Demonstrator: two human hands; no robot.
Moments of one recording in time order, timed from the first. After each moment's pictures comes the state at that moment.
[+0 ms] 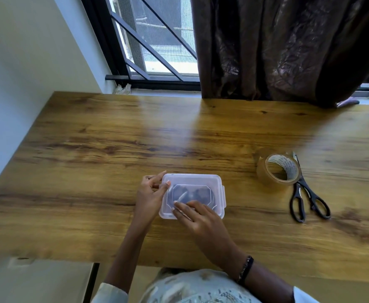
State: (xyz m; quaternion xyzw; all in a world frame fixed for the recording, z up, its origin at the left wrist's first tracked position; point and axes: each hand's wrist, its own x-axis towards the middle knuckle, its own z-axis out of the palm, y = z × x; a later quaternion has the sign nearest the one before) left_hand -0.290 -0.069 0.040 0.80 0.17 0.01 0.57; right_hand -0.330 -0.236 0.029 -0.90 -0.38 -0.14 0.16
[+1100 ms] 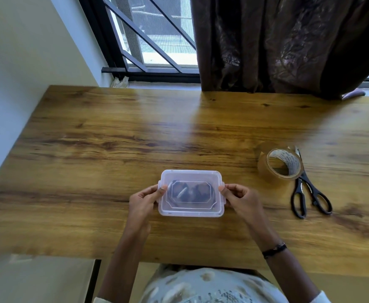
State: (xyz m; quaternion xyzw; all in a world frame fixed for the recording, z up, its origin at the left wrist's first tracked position) left_hand -0.310 -0.068 0.048 0.62 0.32 -0.07 0.72; right_hand -0.297 -0.299 0.045 -0.76 0.15 0.13 0.62
